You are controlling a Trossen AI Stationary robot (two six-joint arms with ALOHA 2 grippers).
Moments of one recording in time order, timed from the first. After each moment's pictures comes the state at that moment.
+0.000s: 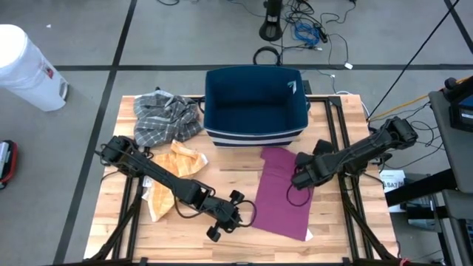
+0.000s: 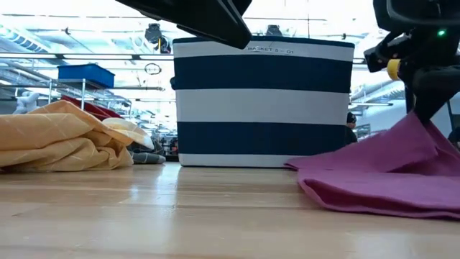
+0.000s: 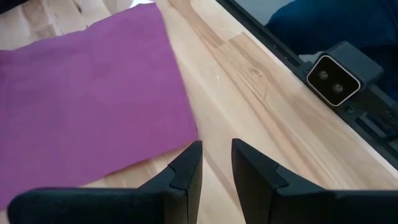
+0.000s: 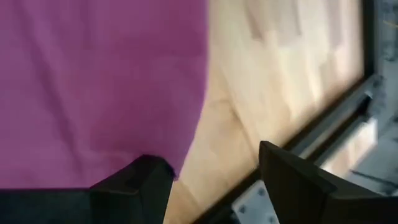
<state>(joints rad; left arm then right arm) -0.45 1.83 1.26 -0.18 0.02 0.19 0.37 1.40 0.90 -1.34 0.41 0.86</state>
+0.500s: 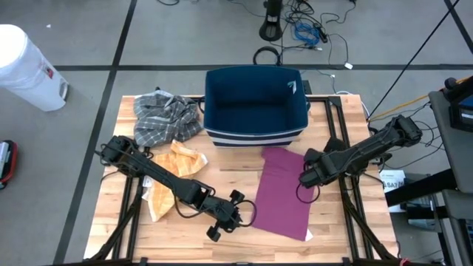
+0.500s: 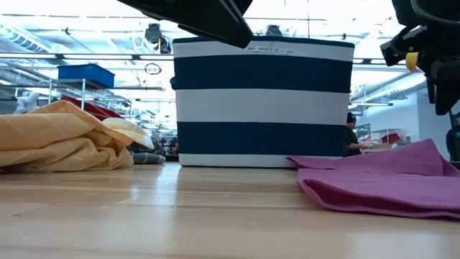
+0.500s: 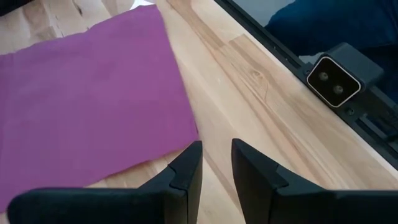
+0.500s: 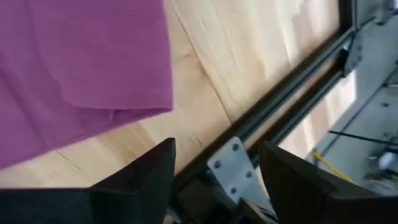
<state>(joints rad) -0.44 1.83 1.26 -0.17 0.02 0.19 0.39 1.31 0.90 -1.54 0.36 1.00</state>
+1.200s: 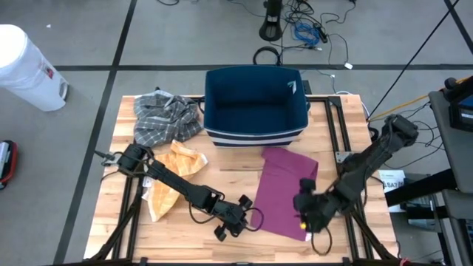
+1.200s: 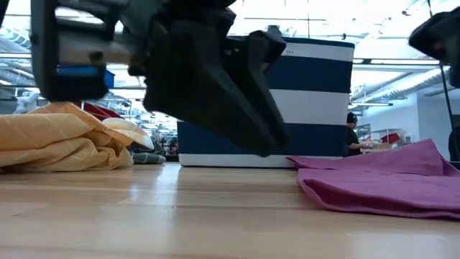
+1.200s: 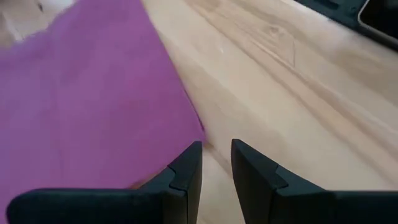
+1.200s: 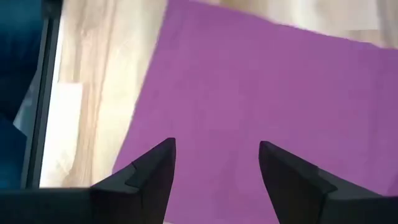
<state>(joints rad) -0.42 2.02 1.26 0.01 0.02 0.42 0.79 1.38 0.90 -0.64 0.31 0.76</state>
